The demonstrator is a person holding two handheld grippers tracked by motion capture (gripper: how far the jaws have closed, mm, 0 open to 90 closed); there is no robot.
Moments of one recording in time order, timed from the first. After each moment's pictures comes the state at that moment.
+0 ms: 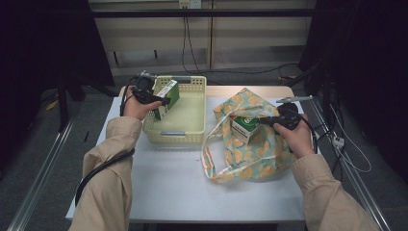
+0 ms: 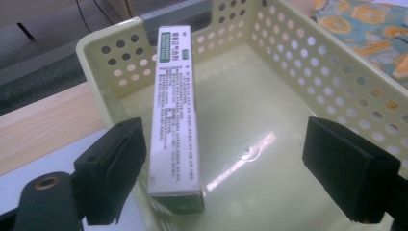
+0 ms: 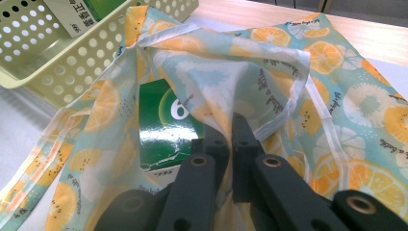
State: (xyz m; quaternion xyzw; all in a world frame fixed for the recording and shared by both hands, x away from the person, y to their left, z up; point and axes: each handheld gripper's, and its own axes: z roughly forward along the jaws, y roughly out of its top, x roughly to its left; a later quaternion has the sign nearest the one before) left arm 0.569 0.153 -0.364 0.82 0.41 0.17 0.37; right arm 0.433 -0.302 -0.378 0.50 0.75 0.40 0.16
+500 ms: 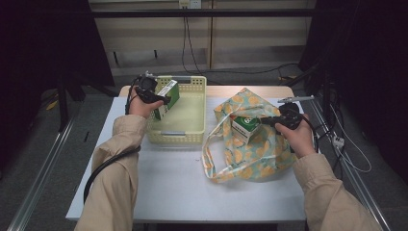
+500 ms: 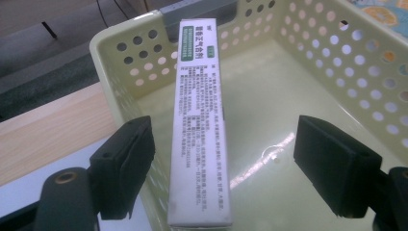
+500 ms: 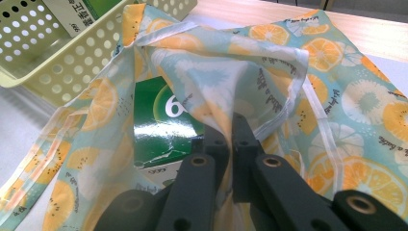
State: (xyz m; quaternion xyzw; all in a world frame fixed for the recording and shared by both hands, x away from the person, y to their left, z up) left arm 0.584 0.146 -0.379 0.82 0.42 0.19 0.35; right arm 0.435 -0.307 -0.380 0.51 0.75 0.40 0.15
